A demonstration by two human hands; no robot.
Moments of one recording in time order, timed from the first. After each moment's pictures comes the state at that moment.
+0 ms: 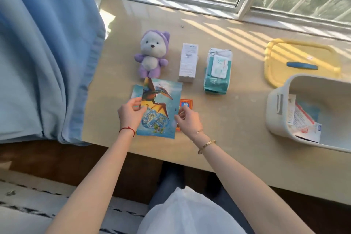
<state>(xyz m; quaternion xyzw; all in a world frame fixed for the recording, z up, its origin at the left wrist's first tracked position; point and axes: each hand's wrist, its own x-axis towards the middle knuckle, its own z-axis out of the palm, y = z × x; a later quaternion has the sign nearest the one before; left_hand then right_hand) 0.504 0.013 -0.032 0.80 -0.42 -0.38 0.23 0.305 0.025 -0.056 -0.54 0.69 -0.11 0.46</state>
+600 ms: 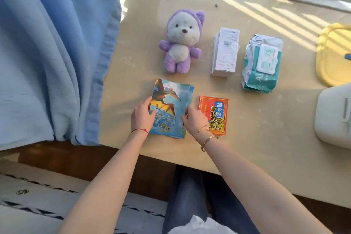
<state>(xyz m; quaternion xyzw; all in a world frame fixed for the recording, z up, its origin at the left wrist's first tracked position) 0.597 -0.002 -0.138 0.78 -0.52 -0.33 0.09 0.413 -0.006 -0.147 -0.62 0.69 0.06 0.38</state>
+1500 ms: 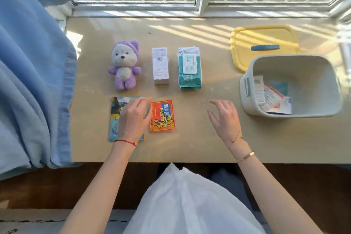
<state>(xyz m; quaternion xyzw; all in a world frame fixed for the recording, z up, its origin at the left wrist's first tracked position) 0.433 0.017 0.022 0.60 -0.77 -0.14 0.15 0.148 0.078 -0.001 -0.64 0.73 -0.19 0.14</state>
